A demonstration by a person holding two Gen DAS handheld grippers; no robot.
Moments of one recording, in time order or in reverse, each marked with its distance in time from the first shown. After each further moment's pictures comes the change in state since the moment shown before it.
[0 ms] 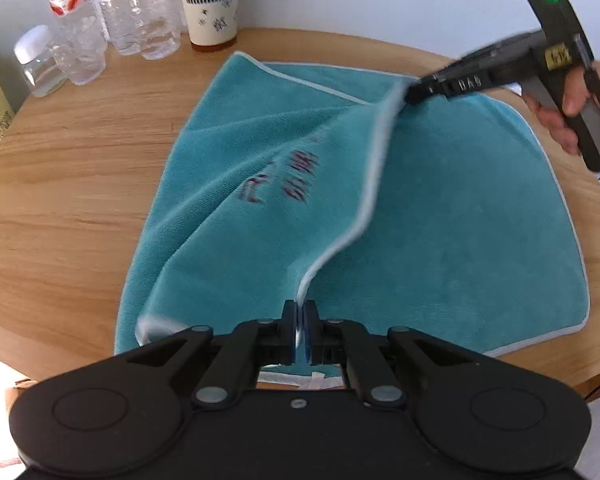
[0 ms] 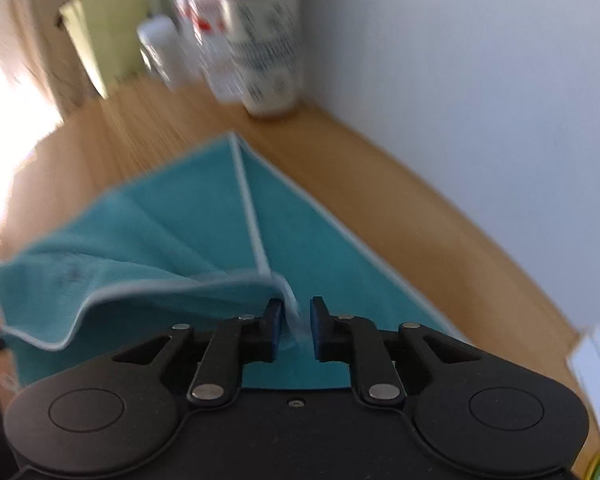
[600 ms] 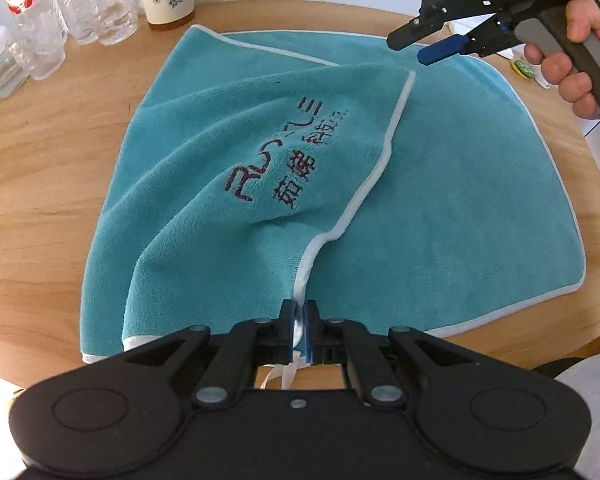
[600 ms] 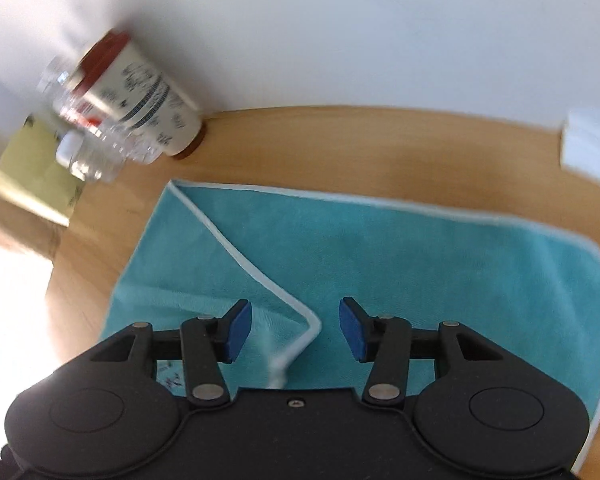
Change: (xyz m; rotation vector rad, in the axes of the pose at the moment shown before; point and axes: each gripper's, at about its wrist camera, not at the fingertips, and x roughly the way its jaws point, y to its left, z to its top) left arm 0.018 -0.014 -0.009 0.074 0.056 -0.031; right arm -0.011 -0.037 -0.017 0.618 0.023 0.124
